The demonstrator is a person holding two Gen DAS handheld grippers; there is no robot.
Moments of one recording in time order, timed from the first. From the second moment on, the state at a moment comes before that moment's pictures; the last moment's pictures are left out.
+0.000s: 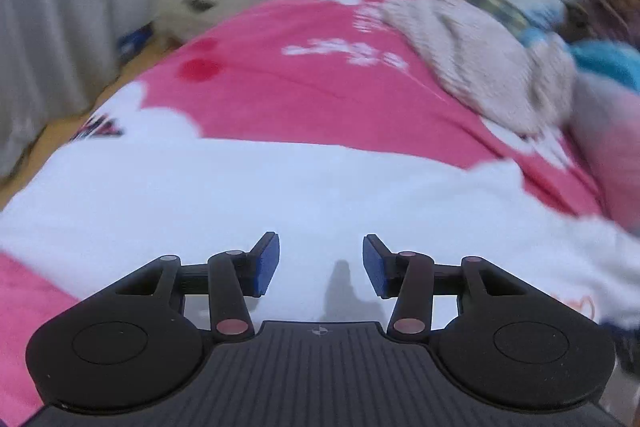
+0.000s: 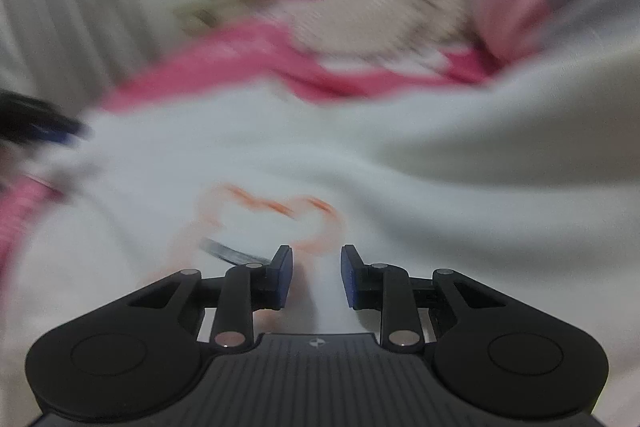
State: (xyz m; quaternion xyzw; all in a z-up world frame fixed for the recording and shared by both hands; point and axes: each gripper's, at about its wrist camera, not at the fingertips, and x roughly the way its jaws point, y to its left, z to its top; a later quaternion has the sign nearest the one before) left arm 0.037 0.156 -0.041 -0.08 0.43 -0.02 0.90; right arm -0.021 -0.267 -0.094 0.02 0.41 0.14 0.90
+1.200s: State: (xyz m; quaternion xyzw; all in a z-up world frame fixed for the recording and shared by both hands) left arm -0.072 0.192 0.034 -0.19 0.59 -0.11 0.78; right arm -0.284 -0.046 -0.064 -0.28 0.28 0.60 0.69
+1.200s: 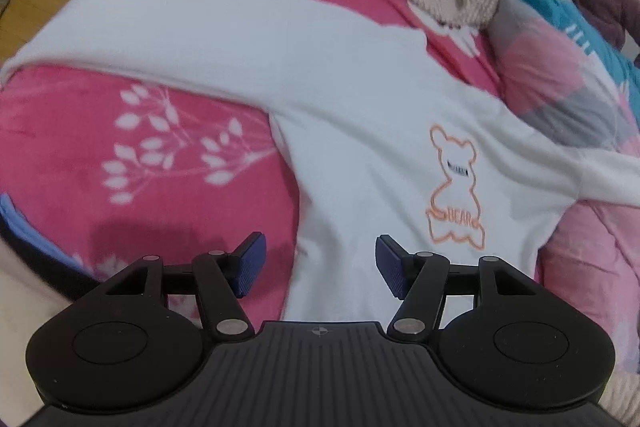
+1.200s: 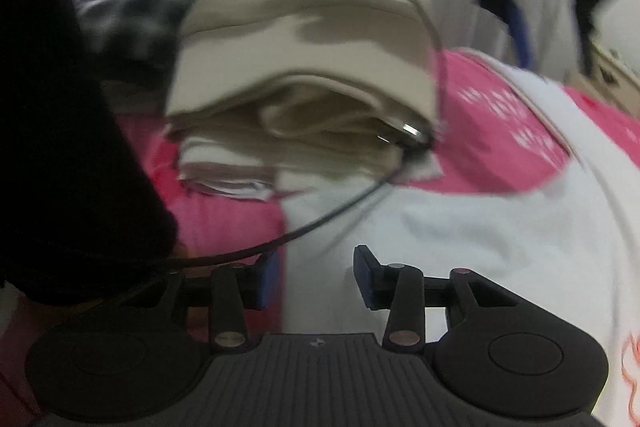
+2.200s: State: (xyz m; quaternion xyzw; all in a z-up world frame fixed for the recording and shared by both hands) left arm -0.042 0.187 -0.052 -0.11 0.64 -0.04 0.76; right arm -0.288 -0.033 -0.065 -0.18 0.26 0.62 0.72
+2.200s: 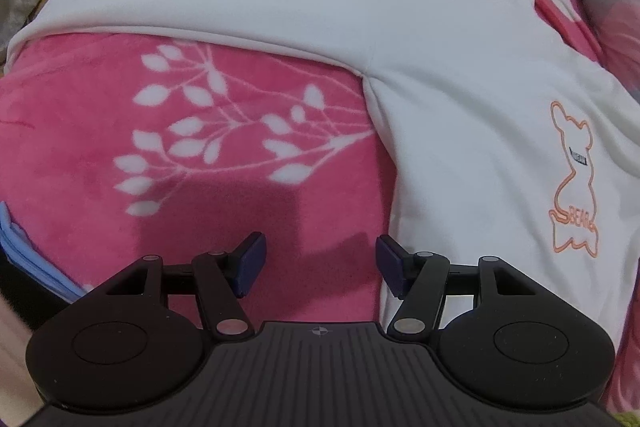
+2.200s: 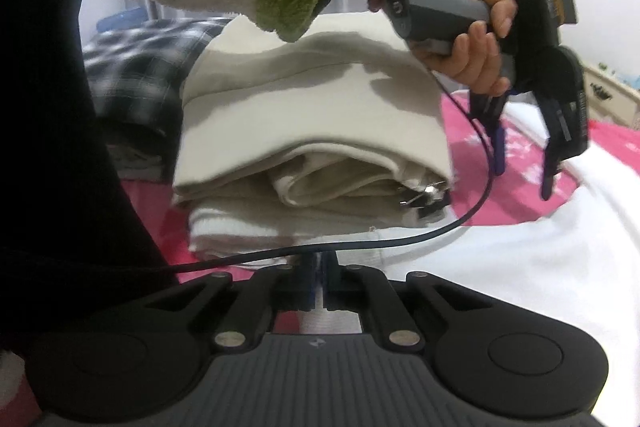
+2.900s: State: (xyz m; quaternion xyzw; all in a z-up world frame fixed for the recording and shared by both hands) left arm -0.061 0.165 -0.059 0.03 0.59 -0.01 0.80; right arm -0.293 -0.012 -0.087 -0.17 0.30 0.63 0.69
